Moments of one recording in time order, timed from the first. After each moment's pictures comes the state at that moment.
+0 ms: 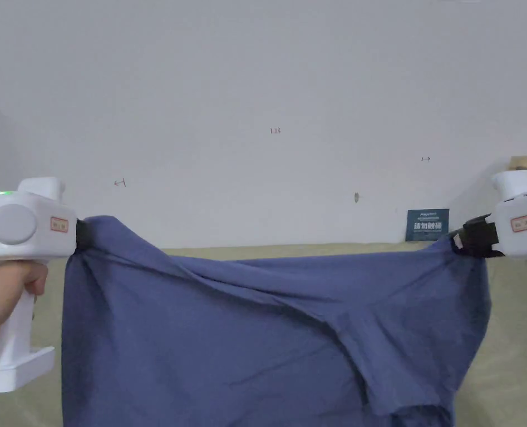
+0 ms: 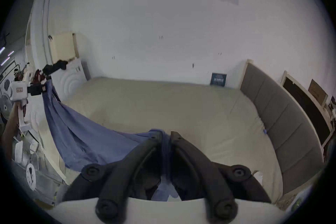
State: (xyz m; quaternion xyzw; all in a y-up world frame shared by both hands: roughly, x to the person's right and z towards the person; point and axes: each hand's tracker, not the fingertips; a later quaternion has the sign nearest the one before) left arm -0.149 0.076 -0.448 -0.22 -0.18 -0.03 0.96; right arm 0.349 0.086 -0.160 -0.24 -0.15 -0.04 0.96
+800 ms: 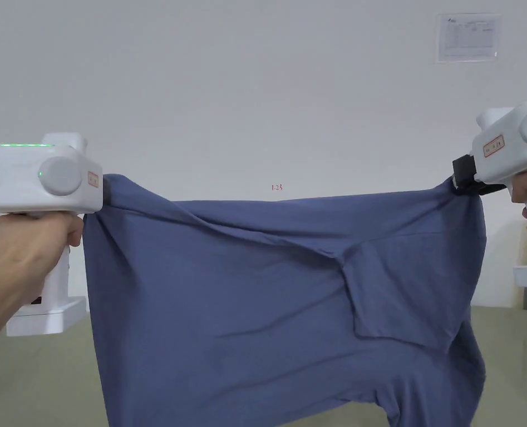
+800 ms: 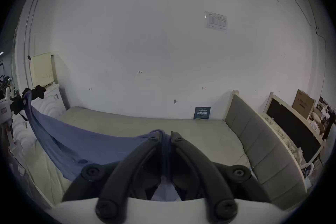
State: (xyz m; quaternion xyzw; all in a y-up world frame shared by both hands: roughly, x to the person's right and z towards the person) left arm -0.047 0.162 -0.577 -0.12 -0.14 -0.02 0.98; right arm 0.444 0.199 -0.337 -0.18 -0.23 -0.02 0.96
